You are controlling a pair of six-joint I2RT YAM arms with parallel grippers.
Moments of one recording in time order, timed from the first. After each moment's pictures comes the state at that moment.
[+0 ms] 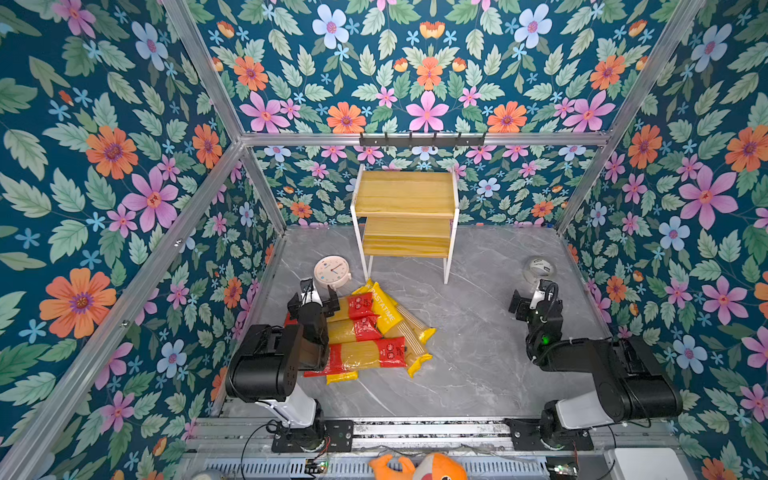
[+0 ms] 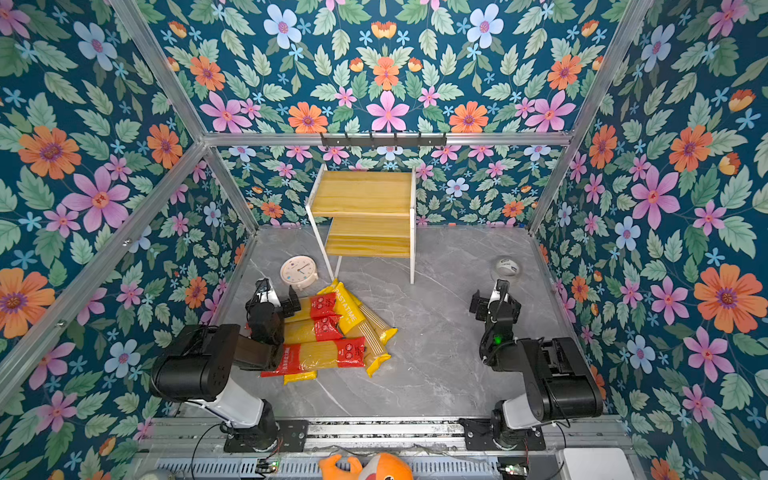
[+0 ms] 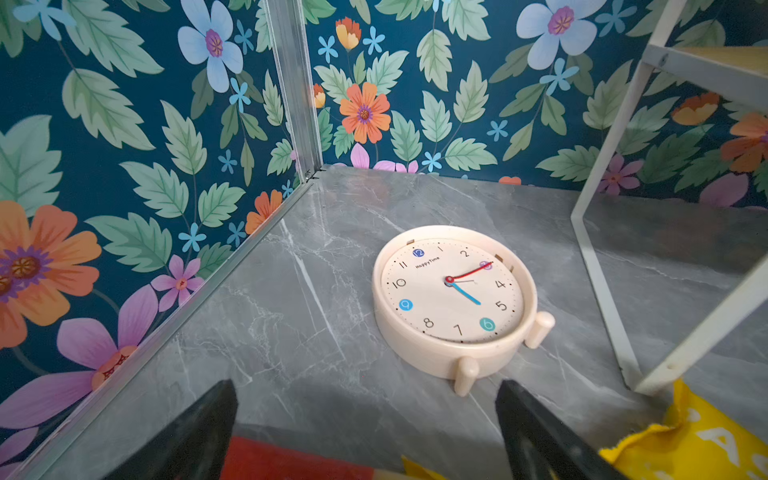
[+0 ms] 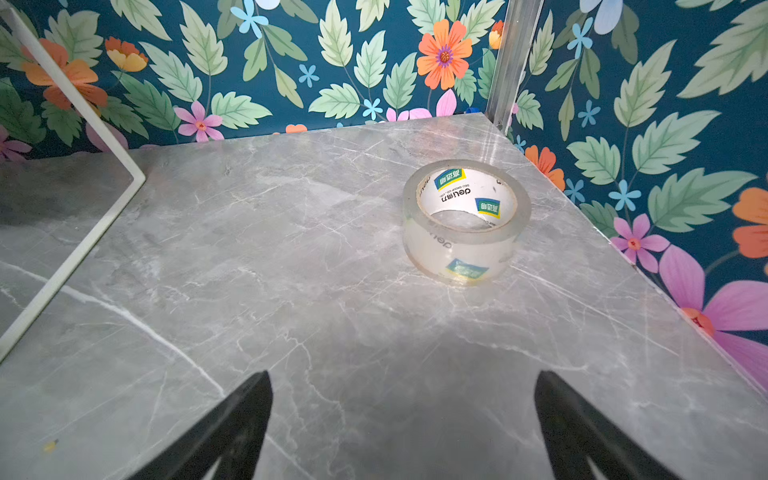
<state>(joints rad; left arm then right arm) -0.06 1.61 0.27 1.15 -0.32 -0.03 0.05 1.47 0.27 0.90 0.26 0.09</state>
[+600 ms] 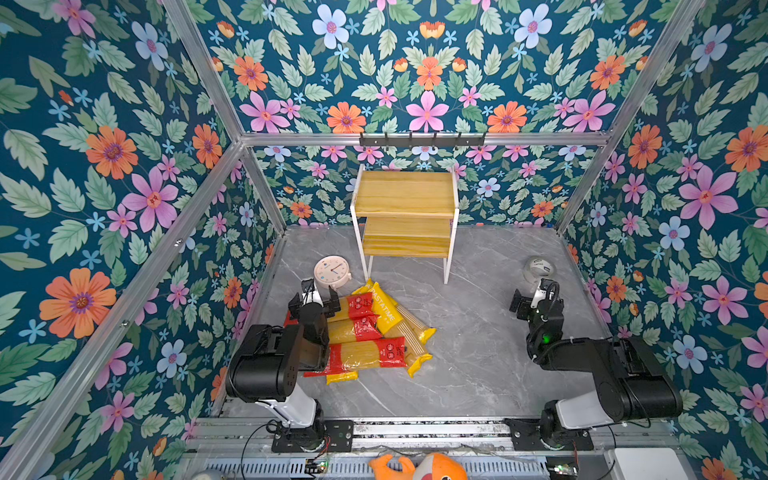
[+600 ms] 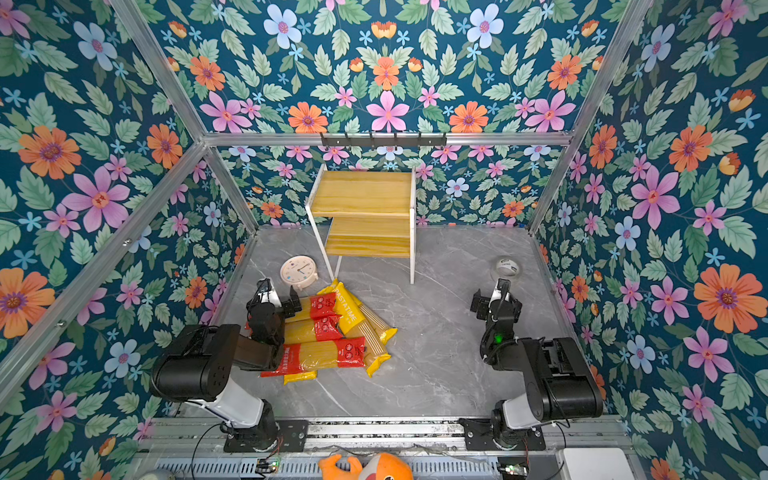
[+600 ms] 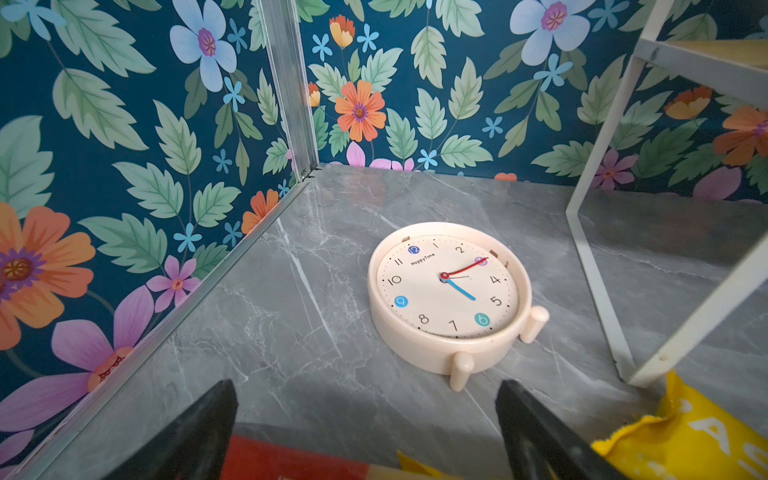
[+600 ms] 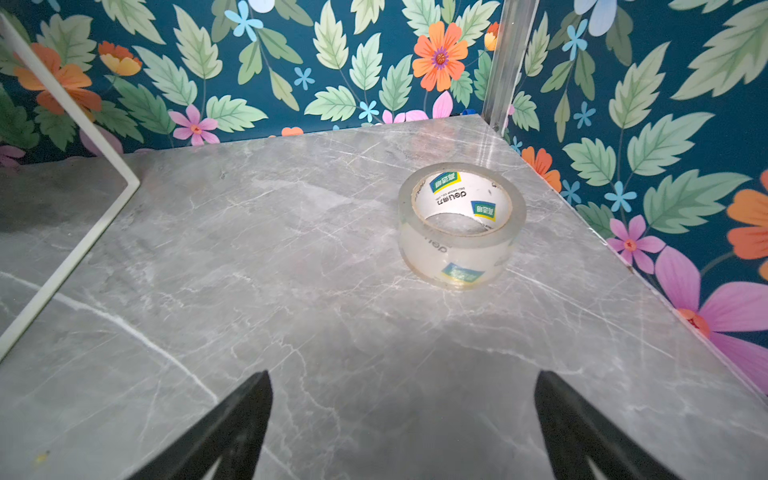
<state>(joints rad) -0.06 1.61 0.27 1.15 -0.32 -0.03 0.03 1.47 0.28 0.89 0.26 0.10</state>
